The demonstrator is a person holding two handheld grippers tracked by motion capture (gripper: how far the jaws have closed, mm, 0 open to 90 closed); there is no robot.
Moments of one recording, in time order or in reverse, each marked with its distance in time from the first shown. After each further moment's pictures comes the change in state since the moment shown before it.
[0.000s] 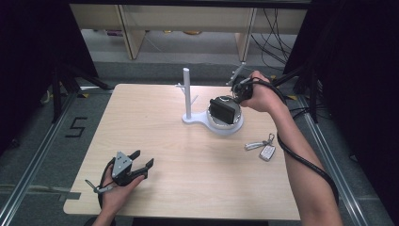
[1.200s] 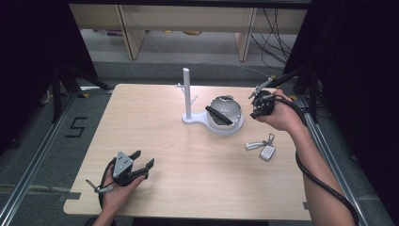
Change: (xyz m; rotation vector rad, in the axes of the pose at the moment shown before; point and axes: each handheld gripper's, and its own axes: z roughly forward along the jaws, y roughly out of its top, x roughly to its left) left arm -0.002 0.000 0.001 0.006 0.003 0.007; right arm 0.013 -0.082 -0.001 0.034 0.054 0.239
